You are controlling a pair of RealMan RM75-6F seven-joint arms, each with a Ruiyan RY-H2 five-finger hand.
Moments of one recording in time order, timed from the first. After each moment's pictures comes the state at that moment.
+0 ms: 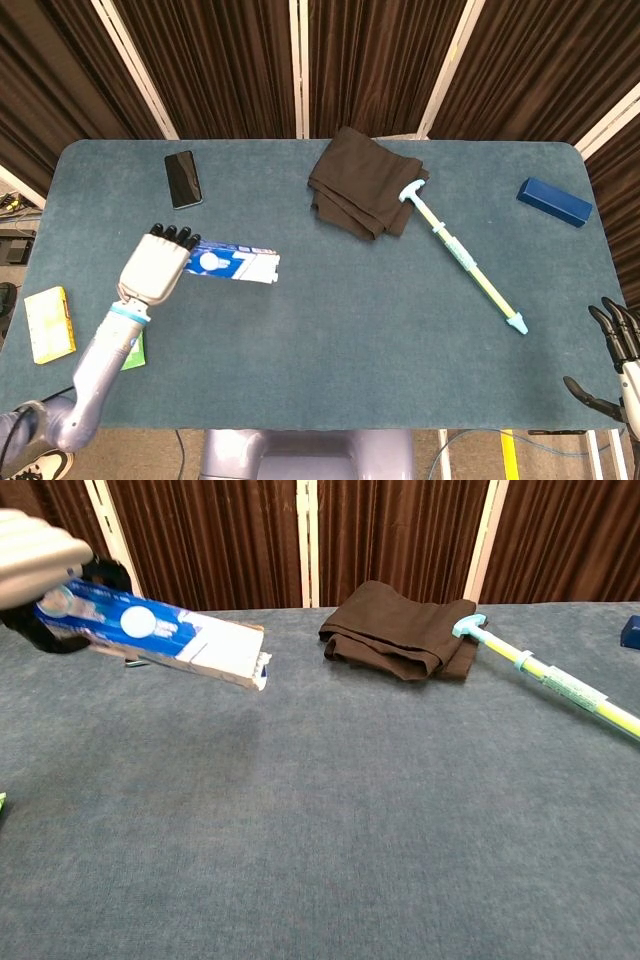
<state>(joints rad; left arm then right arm) -0.67 -1.30 -0.11 -1.69 1.20 1.21 0.78 -0.04 -1.02 0.02 -1.57 -1.65 1.68 0.25</state>
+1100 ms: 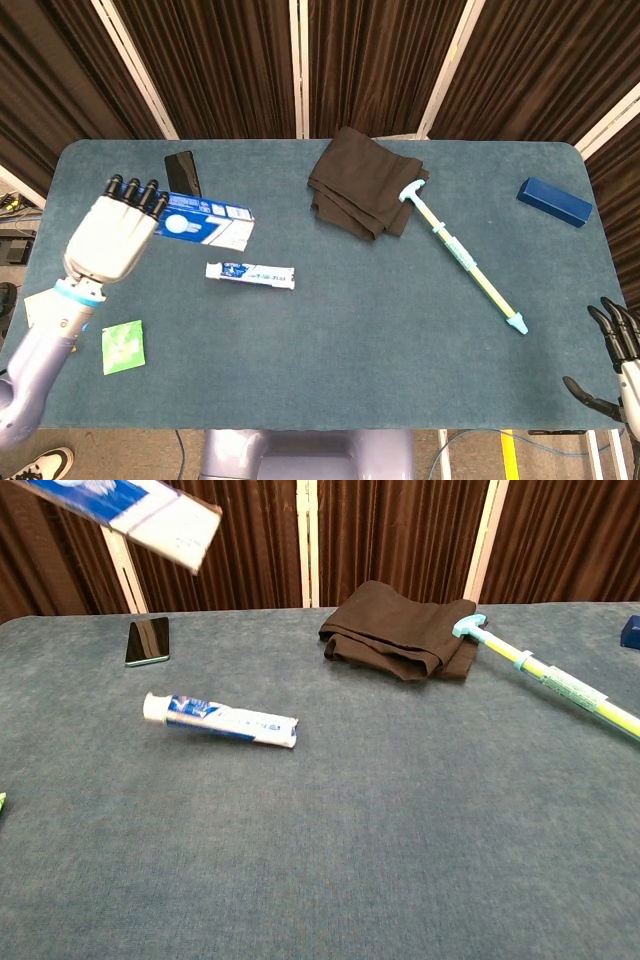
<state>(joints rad) -0.67 -0.97 -0.17 -1.85 1.35 1.28 0.89 -0.04 -1.02 0.02 -1.58 -1.65 1.68 0.23</state>
